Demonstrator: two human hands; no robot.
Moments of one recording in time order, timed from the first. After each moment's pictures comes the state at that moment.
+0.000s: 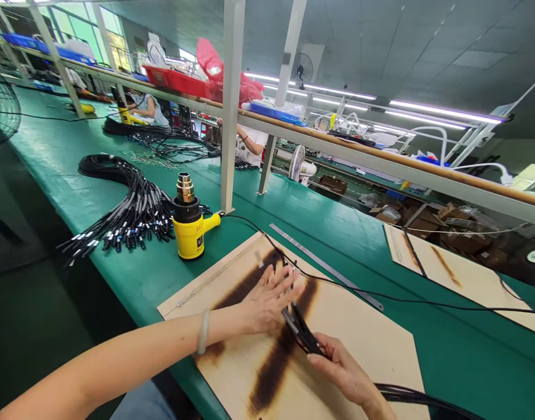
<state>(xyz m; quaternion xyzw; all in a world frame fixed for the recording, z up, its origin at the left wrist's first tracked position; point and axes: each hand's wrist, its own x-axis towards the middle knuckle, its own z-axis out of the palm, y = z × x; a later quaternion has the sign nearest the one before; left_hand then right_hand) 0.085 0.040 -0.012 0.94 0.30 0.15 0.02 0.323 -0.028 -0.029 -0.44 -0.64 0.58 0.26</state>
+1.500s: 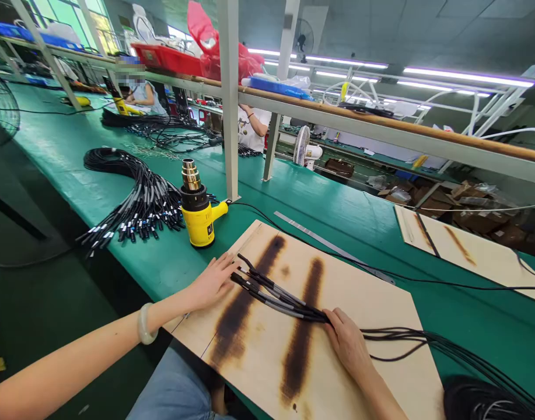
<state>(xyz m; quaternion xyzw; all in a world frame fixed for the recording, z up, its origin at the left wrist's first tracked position) -0.054 0.029 -0.030 0.83 0.54 0.05 0.10 0.335 -0.027 -0.103 -0.53 -0.81 0.10 0.24</state>
